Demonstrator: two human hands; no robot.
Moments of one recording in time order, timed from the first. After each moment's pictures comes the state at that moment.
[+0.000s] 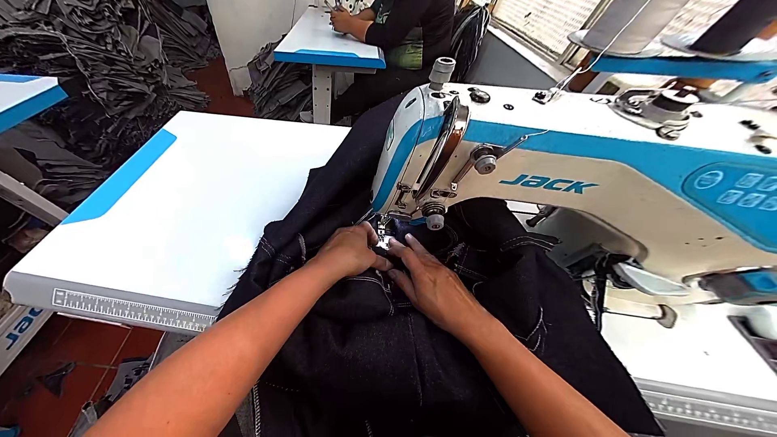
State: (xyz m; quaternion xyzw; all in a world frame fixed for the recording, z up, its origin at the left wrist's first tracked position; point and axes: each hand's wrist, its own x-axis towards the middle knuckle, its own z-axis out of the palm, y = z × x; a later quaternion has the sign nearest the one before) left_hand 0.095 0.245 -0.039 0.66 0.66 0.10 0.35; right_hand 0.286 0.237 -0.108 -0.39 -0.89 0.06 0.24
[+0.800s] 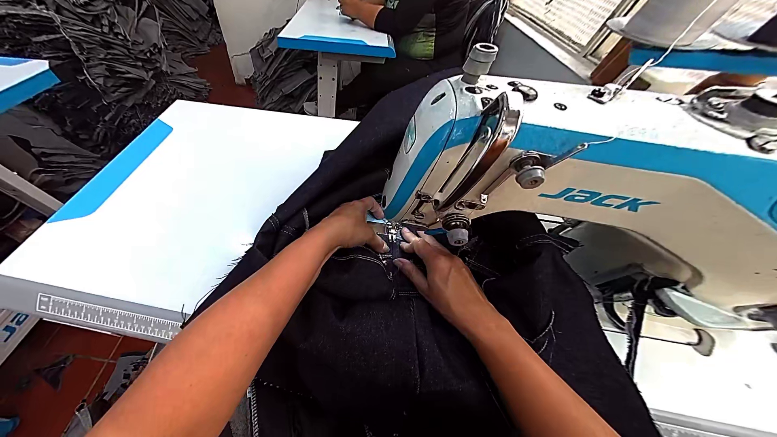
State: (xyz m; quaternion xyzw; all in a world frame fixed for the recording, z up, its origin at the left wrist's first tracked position) left_hand 0.068 0.301 -0.041 0.68 0.61 0.14 0.38; right_hand 0.274 0.264 -0.099 -0.45 -0.86 0.10 0.24
